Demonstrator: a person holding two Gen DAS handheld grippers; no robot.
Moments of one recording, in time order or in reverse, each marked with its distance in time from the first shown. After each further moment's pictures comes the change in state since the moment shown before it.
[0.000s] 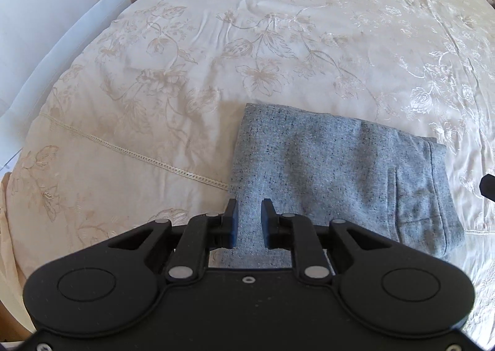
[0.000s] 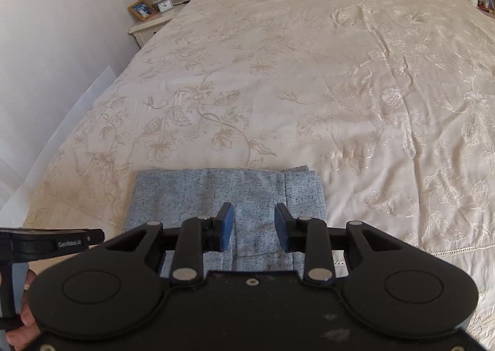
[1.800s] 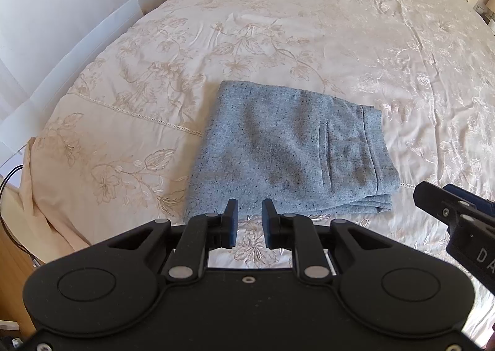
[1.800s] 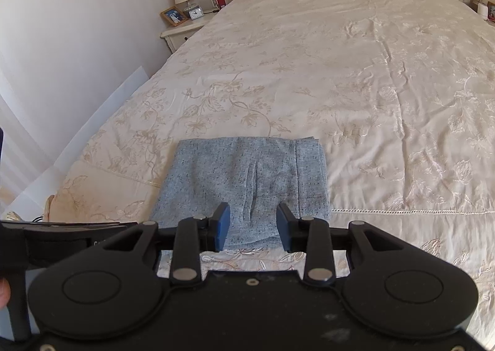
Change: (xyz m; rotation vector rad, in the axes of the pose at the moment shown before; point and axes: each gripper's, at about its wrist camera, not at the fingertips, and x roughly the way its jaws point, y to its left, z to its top) left arm -0.098 -0.053 -0.085 -0.016 -0.072 0.012; right arm -0.099 0.004 -0.069 -0.039 -0.047 0.066
